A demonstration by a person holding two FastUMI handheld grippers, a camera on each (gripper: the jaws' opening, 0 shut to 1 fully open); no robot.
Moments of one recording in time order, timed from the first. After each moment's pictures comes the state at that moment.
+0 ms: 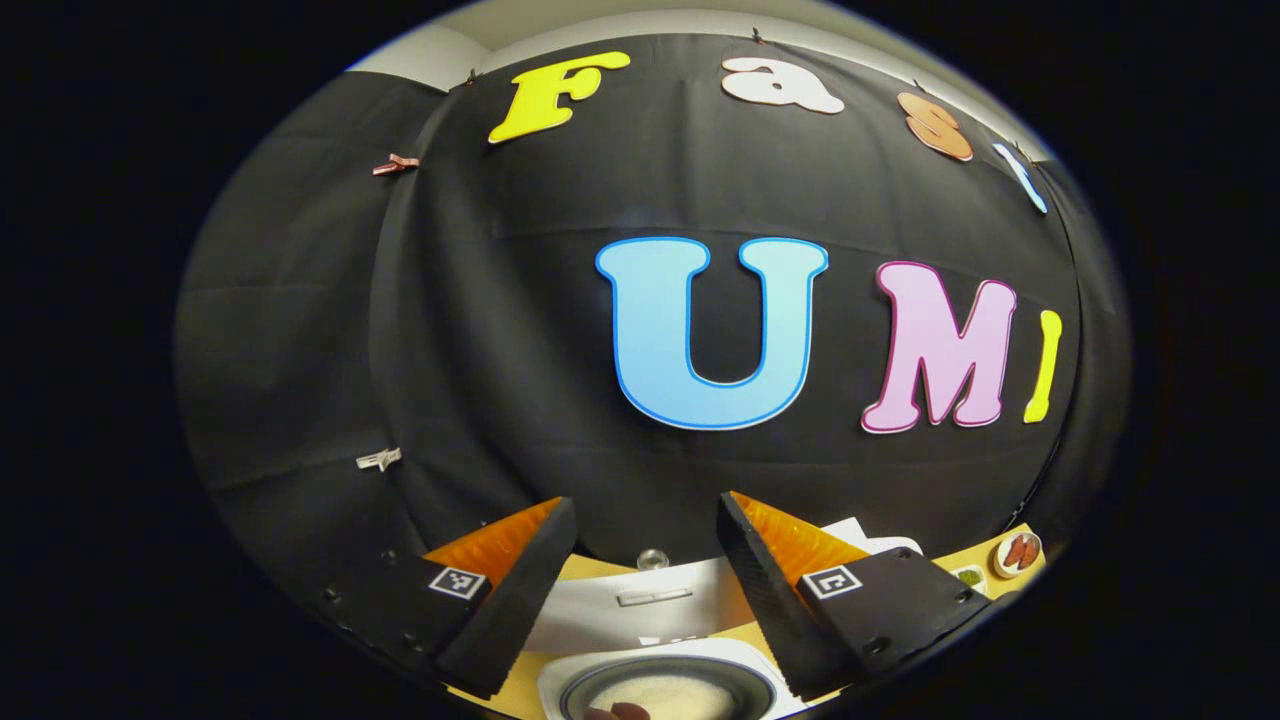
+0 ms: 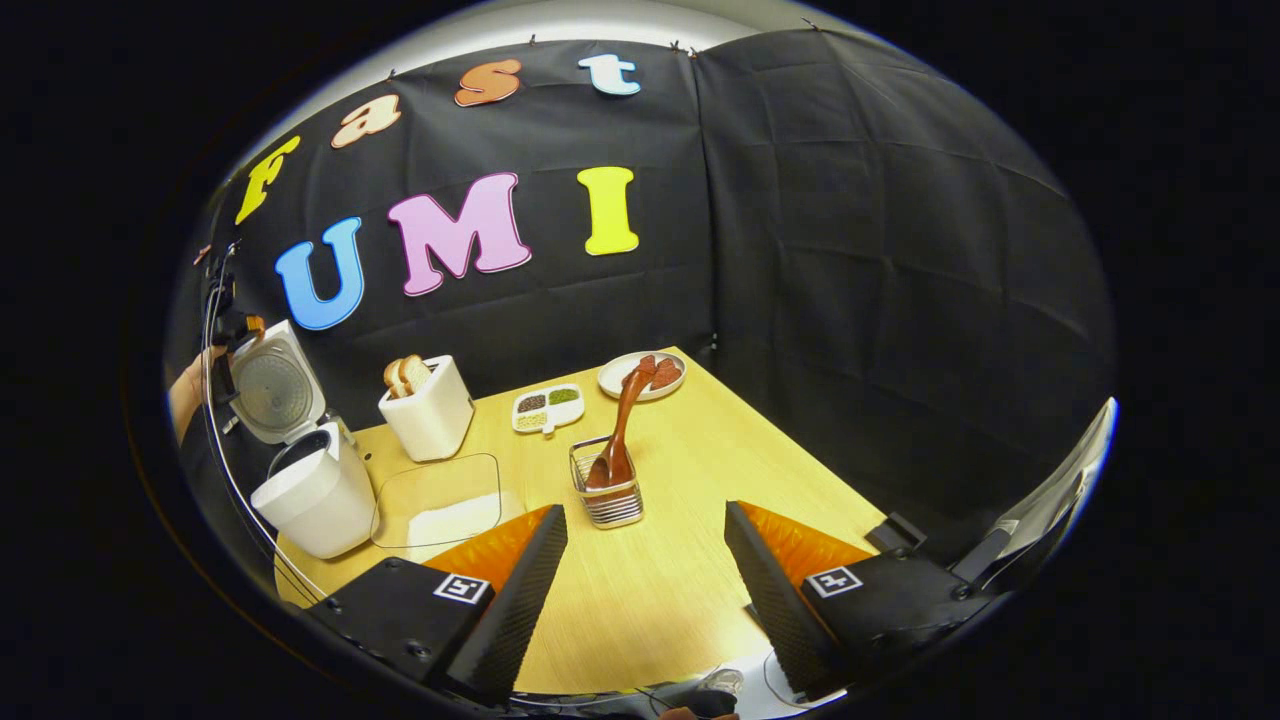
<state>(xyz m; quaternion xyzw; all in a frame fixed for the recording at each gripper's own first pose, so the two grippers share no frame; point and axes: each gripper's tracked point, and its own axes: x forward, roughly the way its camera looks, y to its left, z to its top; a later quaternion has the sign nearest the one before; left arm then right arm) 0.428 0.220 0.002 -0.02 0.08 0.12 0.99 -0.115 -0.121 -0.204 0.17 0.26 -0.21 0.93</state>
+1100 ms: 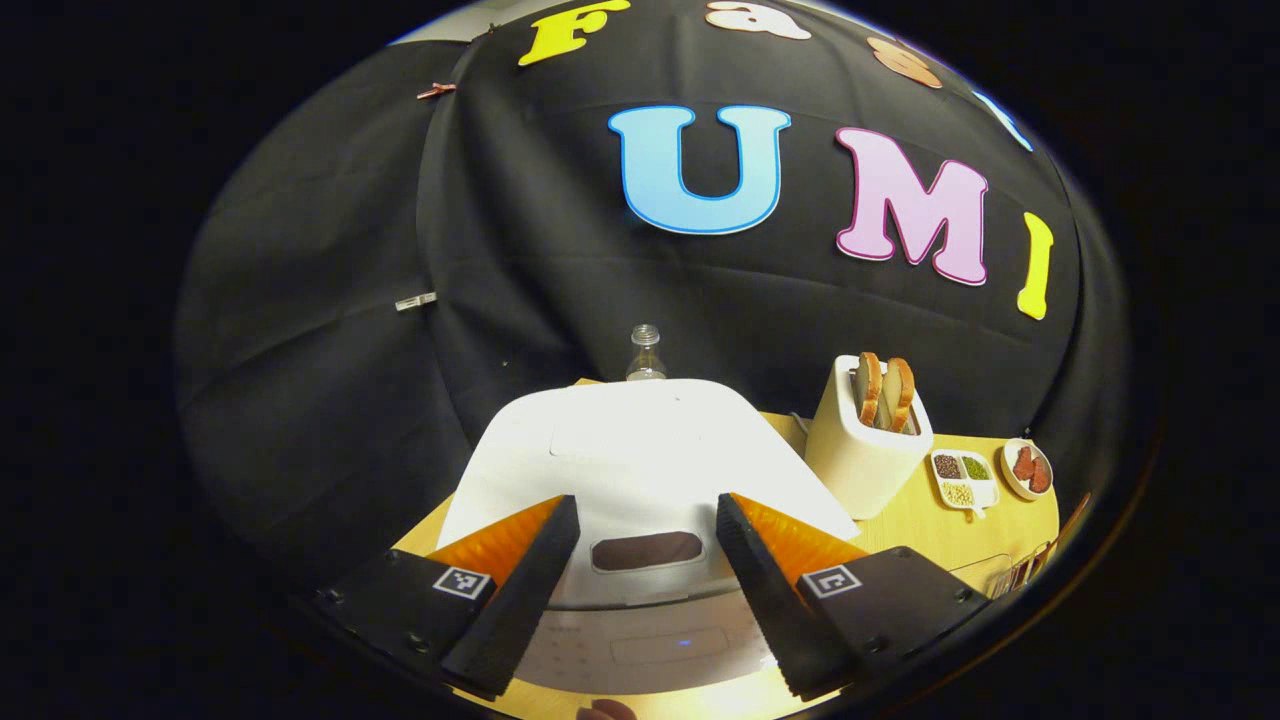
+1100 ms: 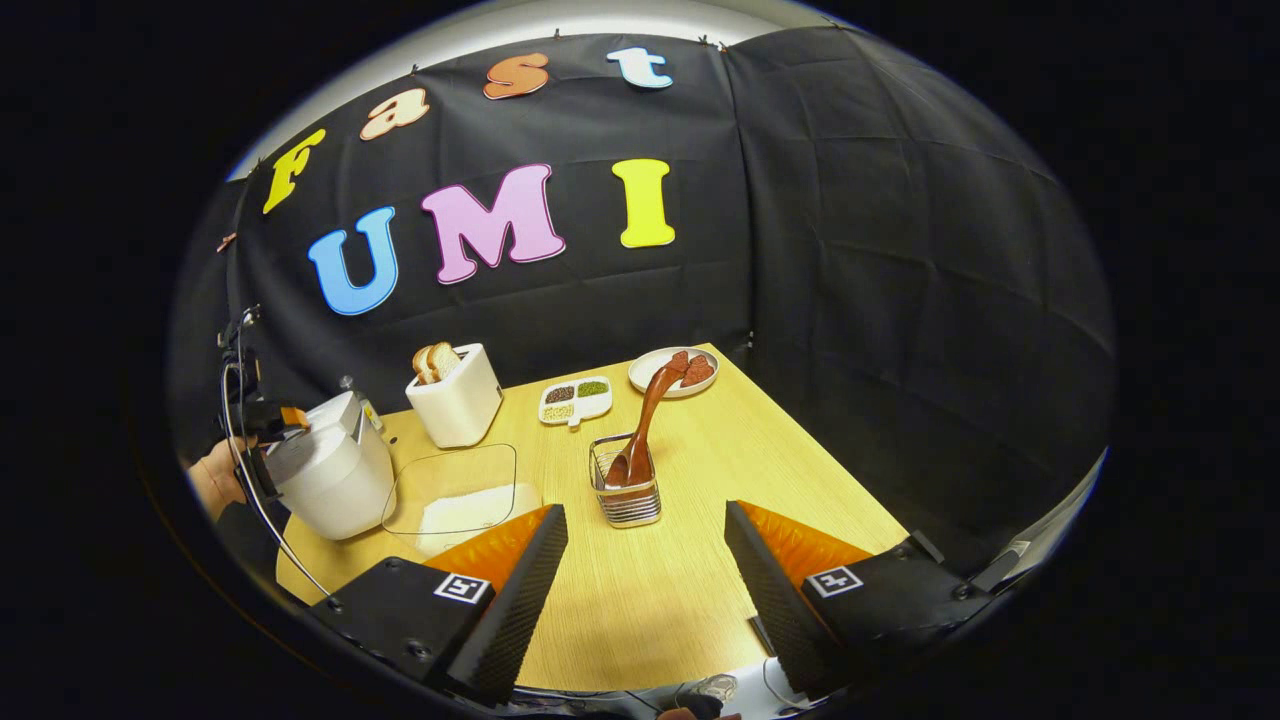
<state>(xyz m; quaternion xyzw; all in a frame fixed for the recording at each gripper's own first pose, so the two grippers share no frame) 0.283 0.140 -0.198 -0.05 0.23 0.16 0.96 -0.112 -0.126 -0.214 0.17 0.26 -0.16 0.94</state>
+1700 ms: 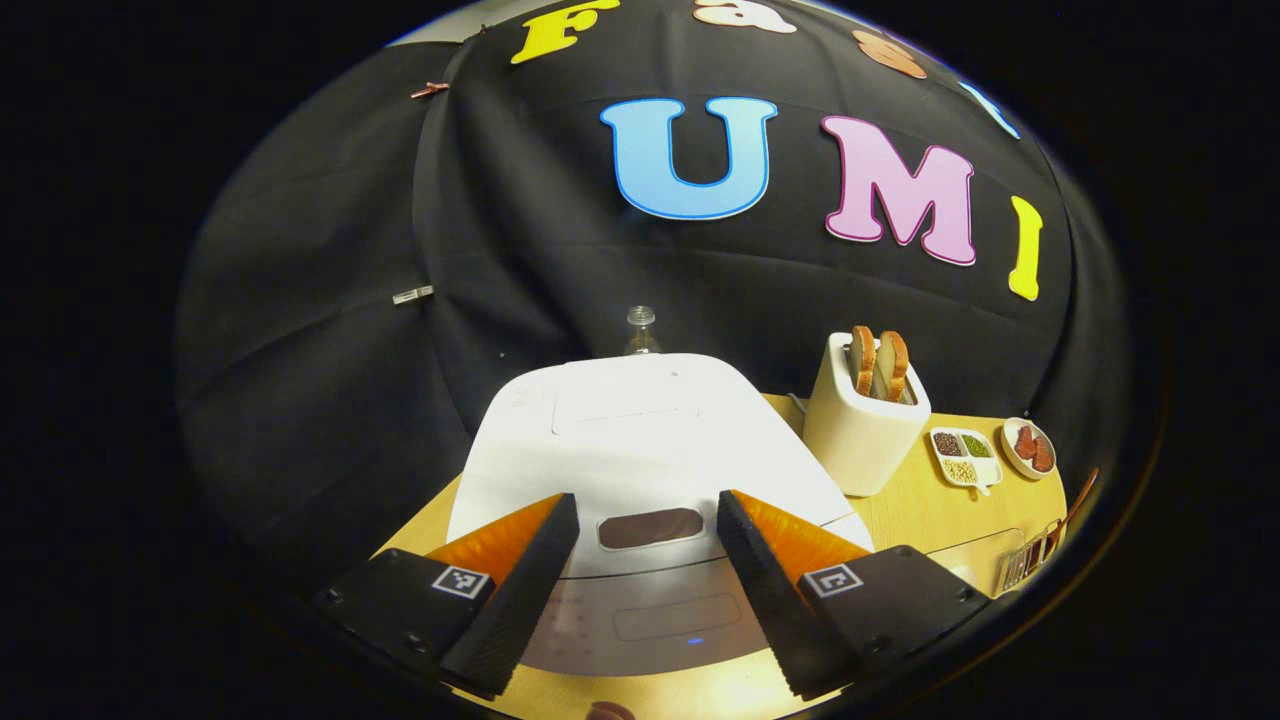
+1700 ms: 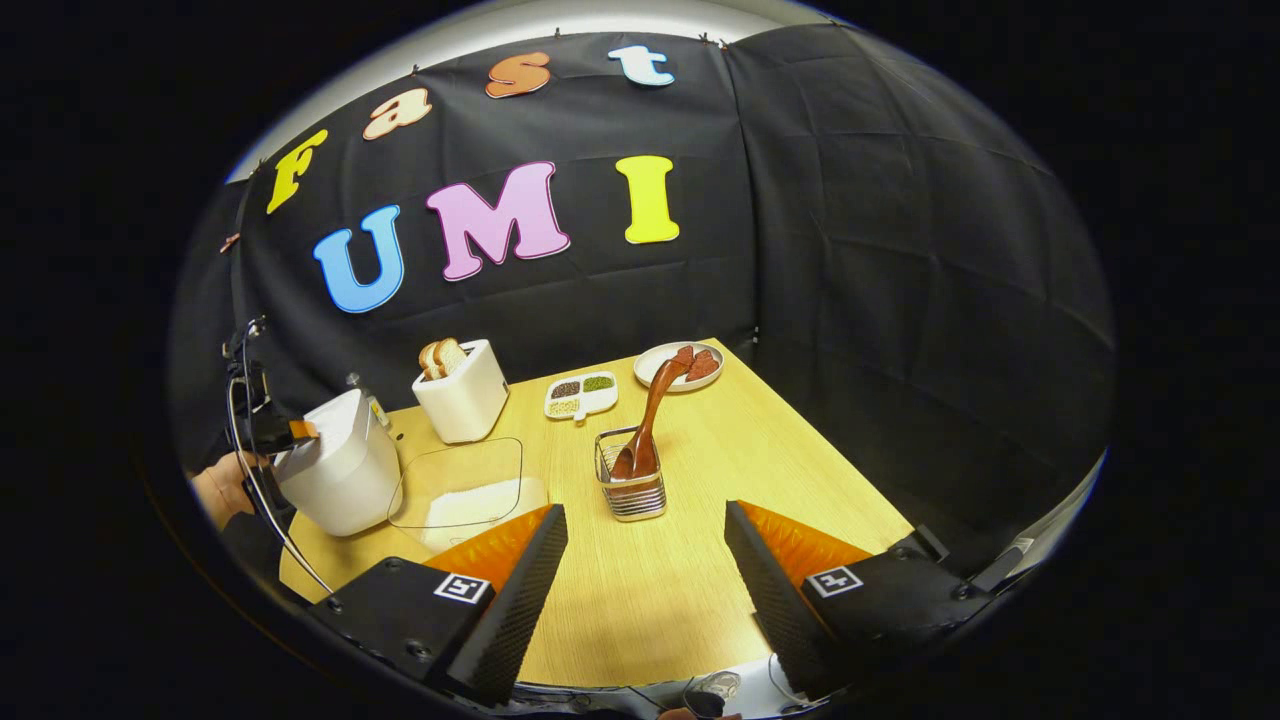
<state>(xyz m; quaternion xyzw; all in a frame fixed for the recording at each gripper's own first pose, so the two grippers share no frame) 0.272 0.135 -0.216 -0.04 0.23 0.14 0.96 -0.116 -0.119 -0.214 0.18 0.26 -0.15 0.94</state>
